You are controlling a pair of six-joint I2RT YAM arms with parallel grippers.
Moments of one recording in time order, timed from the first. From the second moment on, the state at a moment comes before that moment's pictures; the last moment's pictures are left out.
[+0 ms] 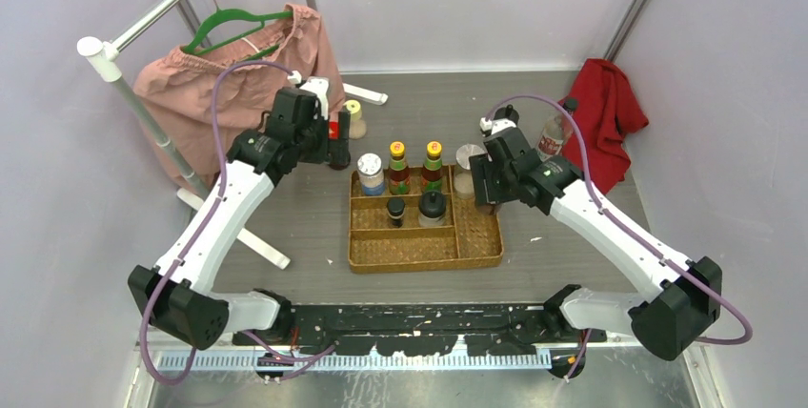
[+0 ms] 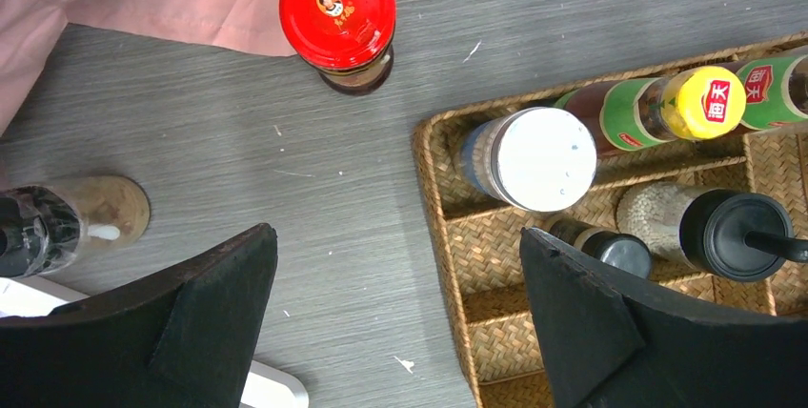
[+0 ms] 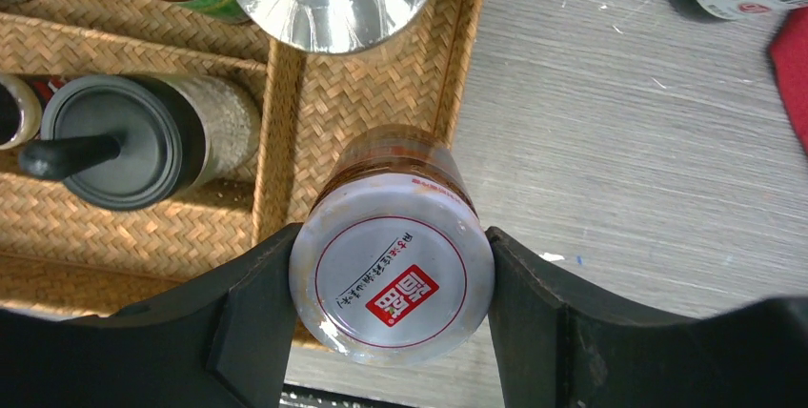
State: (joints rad) left arm -0.40 1.28 1.35 -0.80 -0.15 -0.18; right arm 0.58 1.20 1.11 -0.85 0.23 0.30
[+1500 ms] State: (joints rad) left arm -0.40 1.26 1.32 -0.80 -0.15 -0.19; right arm 0.66 1.40 0.95 -0.55 0.24 0.32
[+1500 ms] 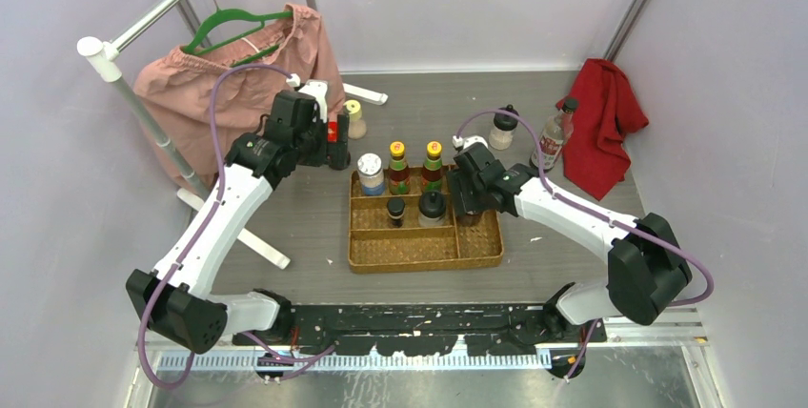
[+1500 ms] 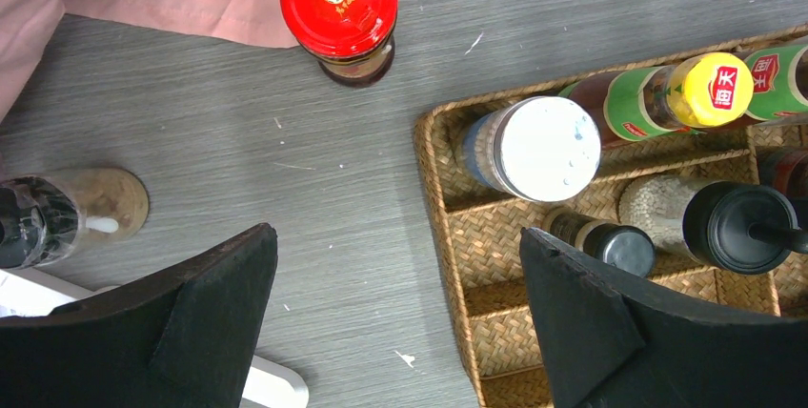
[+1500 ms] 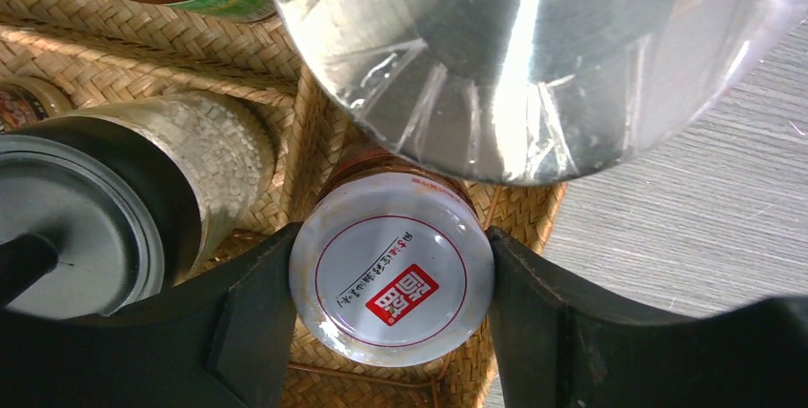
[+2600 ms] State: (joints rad) left arm -0.36 1.48 1.52 -0.79 -0.15 -0.18; right arm 0.67 1.18 1.19 -0.71 0.34 0.32
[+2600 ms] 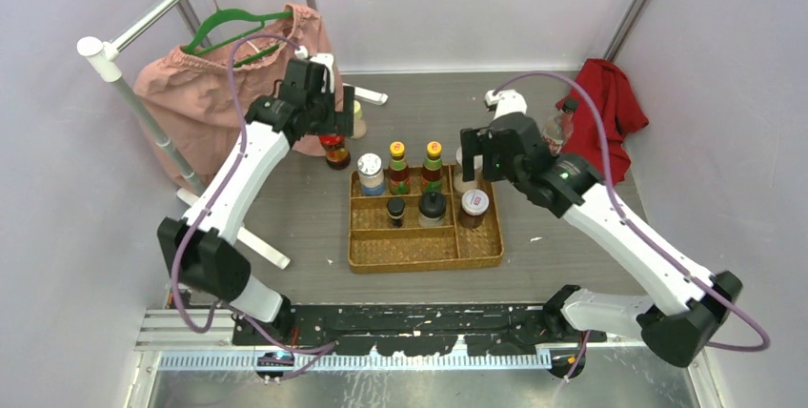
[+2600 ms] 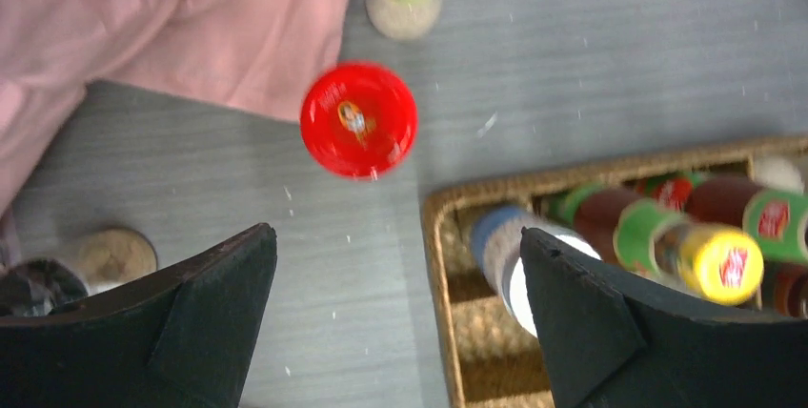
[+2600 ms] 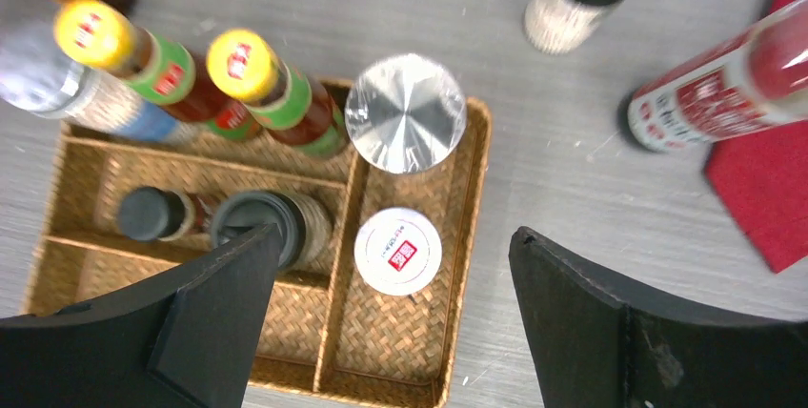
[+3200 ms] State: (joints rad) left arm -0.22 1.85 1.69 -0.74 -0.08 -0.19; right arm 0.67 1.11 1.28 -0.85 0.38 0.30
